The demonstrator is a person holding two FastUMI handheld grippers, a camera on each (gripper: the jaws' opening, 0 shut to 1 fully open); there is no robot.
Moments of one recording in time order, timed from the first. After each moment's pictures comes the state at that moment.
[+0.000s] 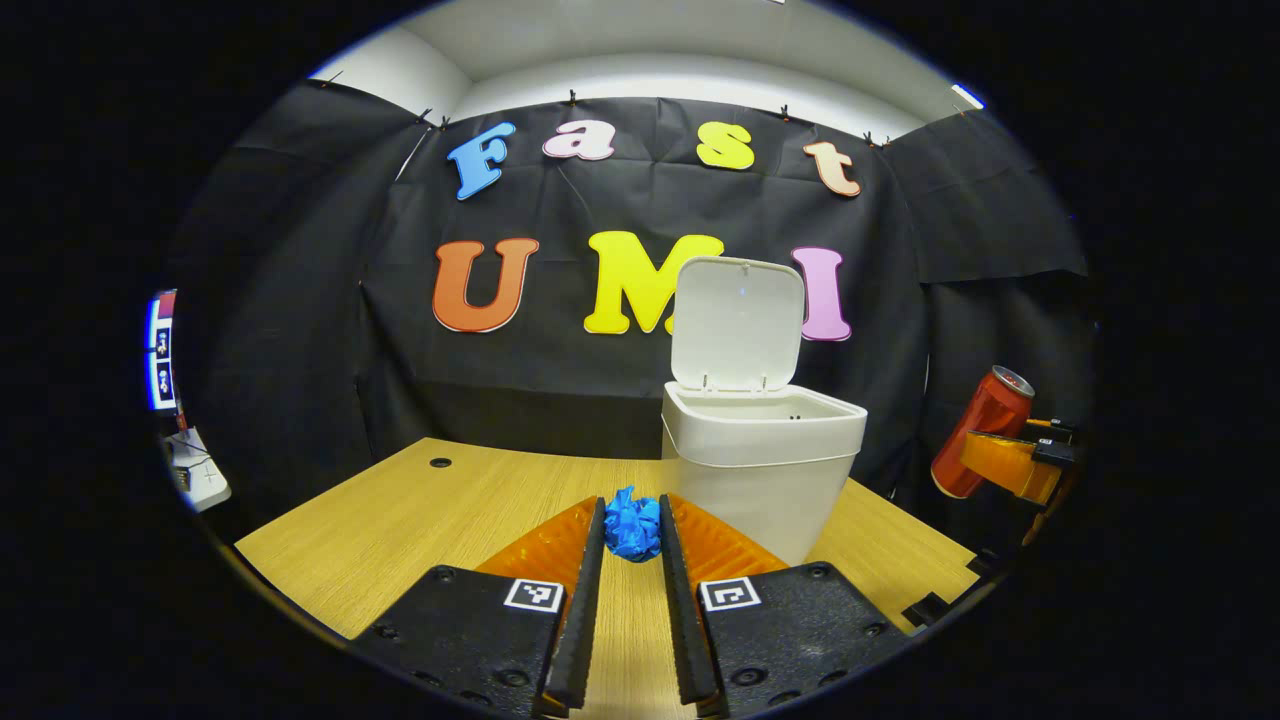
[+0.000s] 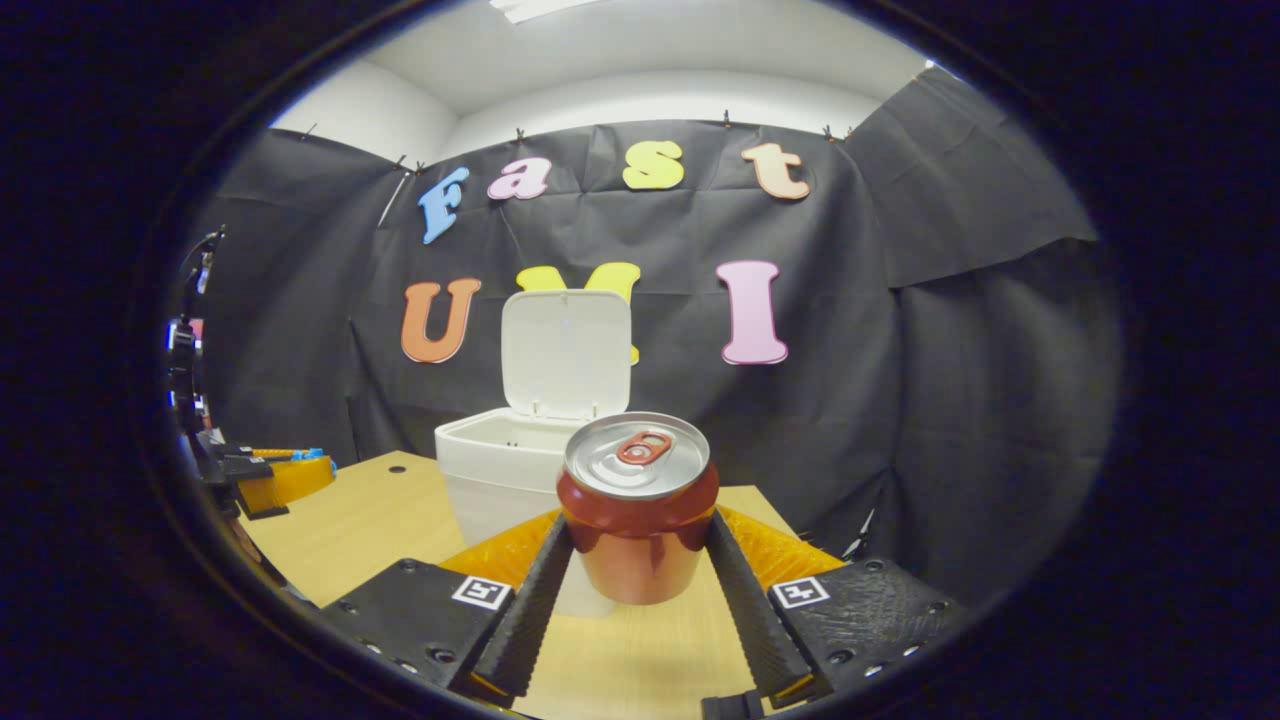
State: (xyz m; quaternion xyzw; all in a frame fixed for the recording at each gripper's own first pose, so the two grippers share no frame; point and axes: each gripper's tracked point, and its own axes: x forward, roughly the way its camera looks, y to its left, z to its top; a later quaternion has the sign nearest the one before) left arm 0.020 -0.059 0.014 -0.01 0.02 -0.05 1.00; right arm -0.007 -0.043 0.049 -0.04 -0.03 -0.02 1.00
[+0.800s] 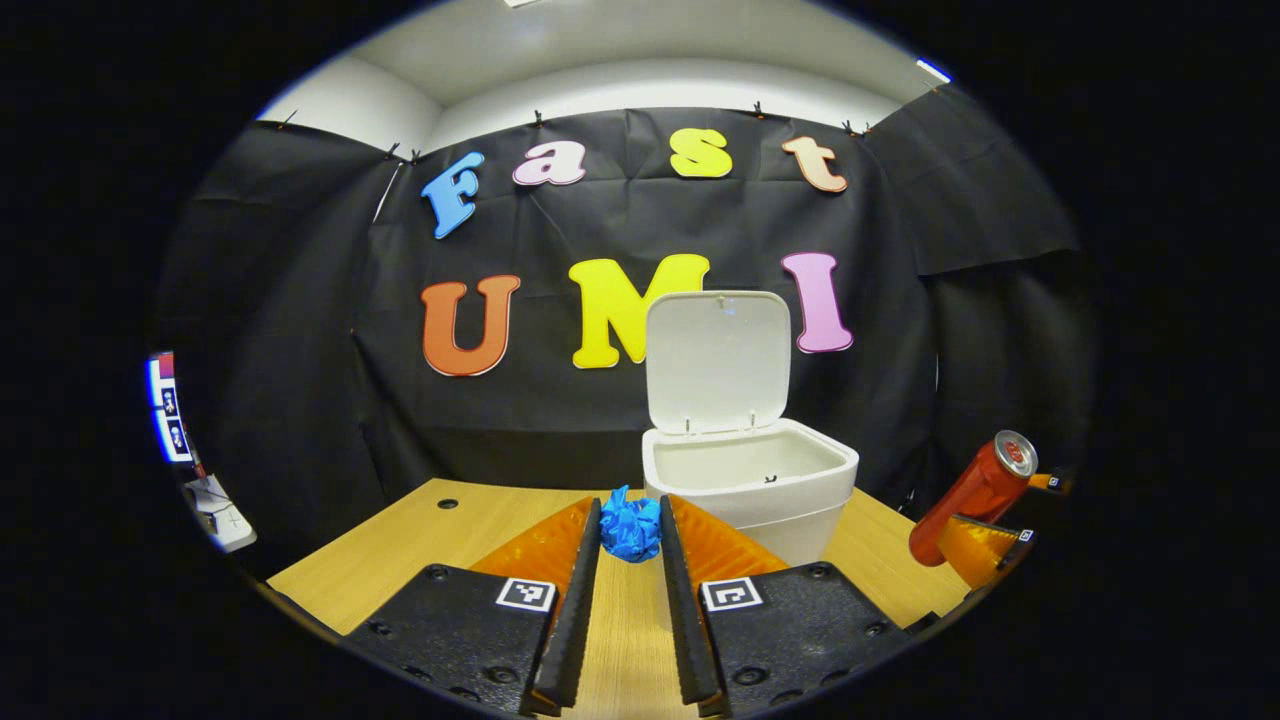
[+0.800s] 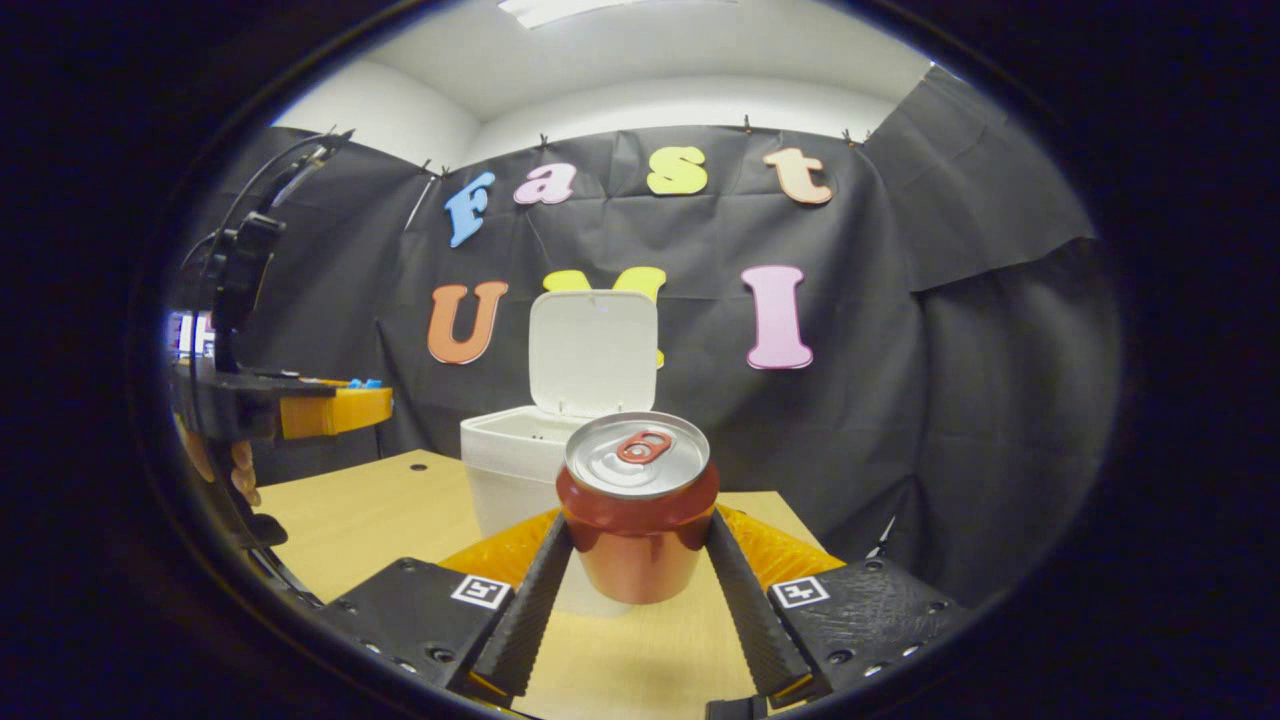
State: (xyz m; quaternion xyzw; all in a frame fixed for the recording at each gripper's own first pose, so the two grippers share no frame) left arm 0.046 -0.108 0.067 0.04 -0.01 -0.05 1.00; right arm -0.002 -0.035 0.025 -0.03 -0.04 0.01 1.00
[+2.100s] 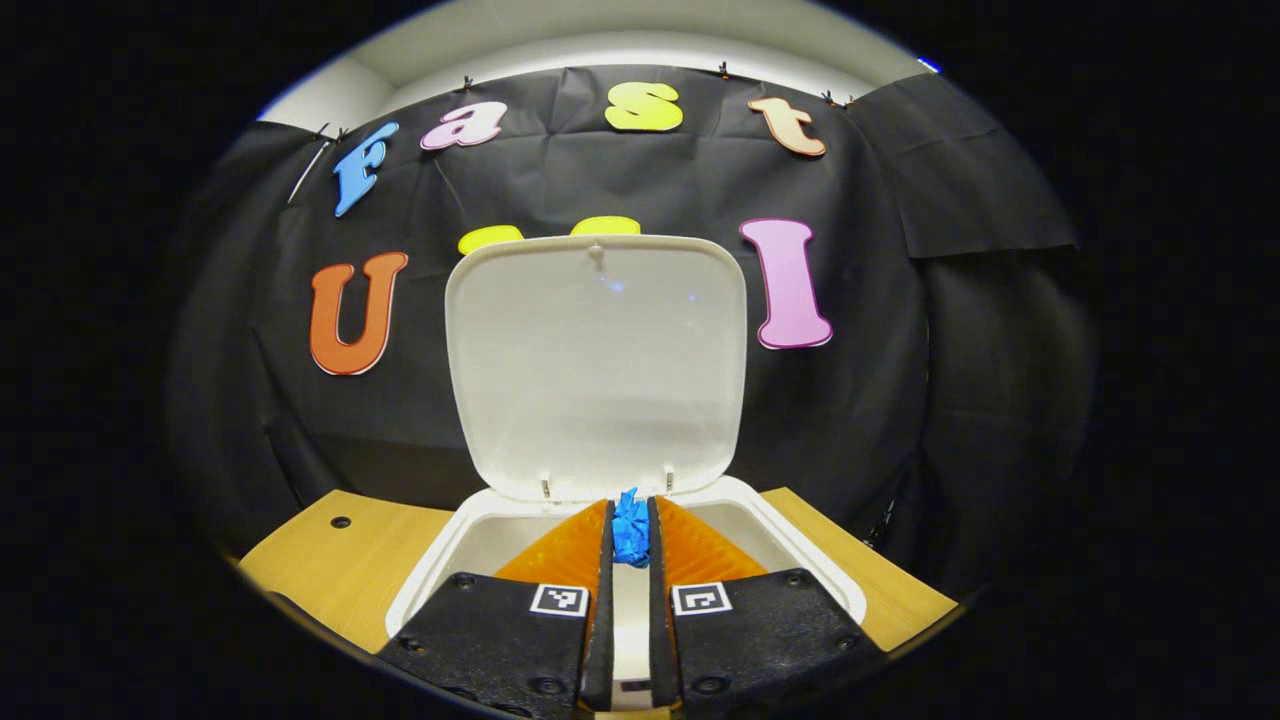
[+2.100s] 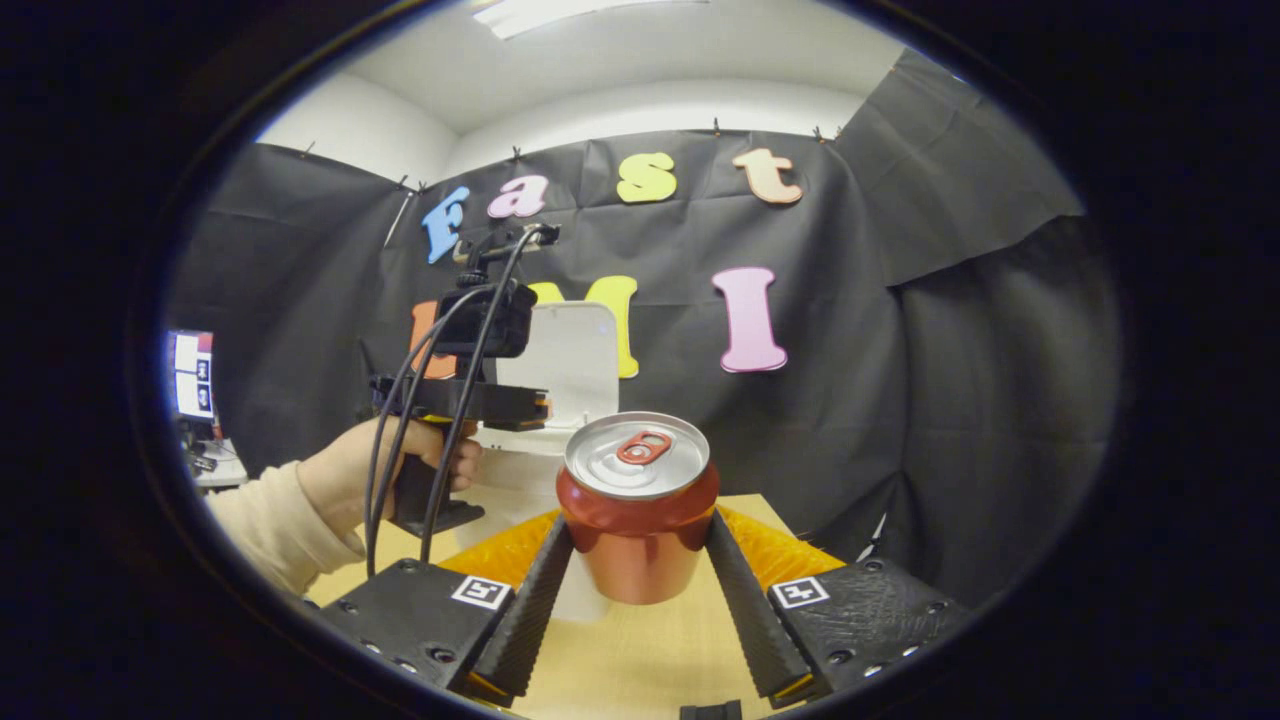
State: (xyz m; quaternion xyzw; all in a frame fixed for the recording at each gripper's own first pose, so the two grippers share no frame) left arm 0.208 -0.215 0.060 0.03 0.02 -0.10 0.99; right arm -0.004 -0.075 0.036 -0.01 -0.05 0.00 1.00
